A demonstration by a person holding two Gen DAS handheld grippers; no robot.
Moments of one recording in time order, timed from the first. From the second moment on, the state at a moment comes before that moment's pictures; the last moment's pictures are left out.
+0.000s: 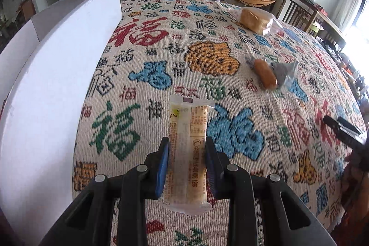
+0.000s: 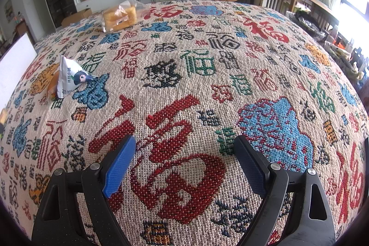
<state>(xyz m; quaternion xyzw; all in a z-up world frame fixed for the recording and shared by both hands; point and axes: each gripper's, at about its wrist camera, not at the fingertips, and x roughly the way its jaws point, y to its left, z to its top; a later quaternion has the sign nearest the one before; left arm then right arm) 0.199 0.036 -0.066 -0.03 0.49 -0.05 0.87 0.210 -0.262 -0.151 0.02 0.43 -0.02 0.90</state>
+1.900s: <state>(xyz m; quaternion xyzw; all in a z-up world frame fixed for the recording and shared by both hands) 0.198 0.025 -0.095 0.00 0.46 -0.02 0.89 0.210 -0.263 -0.152 0.02 0.43 -0.02 0.90</state>
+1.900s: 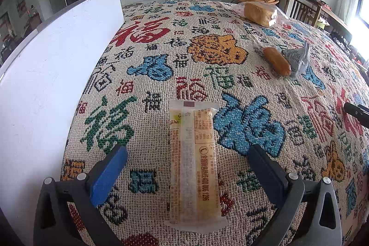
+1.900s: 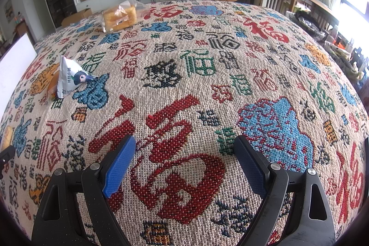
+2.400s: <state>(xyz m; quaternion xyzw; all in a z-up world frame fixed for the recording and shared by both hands) 0.198 0.026 -0.095 0.01 0.46 -0.02 0.89 0.208 -0.255 -0.148 0.03 0.44 -0.03 0.90</state>
